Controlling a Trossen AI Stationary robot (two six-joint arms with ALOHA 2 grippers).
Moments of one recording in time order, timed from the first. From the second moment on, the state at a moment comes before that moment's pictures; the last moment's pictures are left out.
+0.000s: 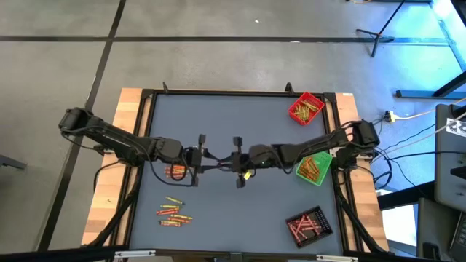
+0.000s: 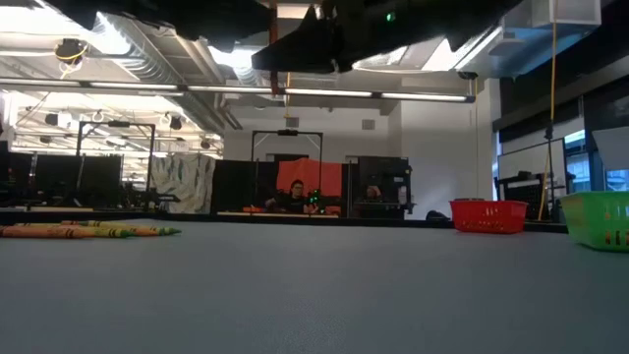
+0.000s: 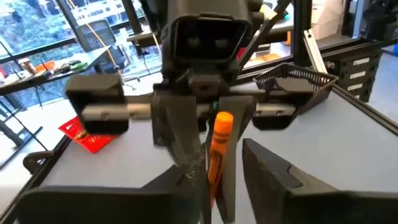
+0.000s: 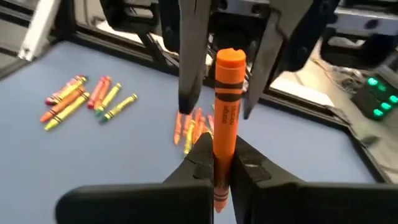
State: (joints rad) left arm -0.21 1.21 0.60 0.41 -0.17 0.18; right arm 0.16 1.77 1.08 0.39 0.14 -0.28
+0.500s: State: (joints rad) left arm -0.21 1.16 0.60 0.32 -0.18 0.17; right arm 0.31 1.49 1.09 -0.34 0.40 0.02
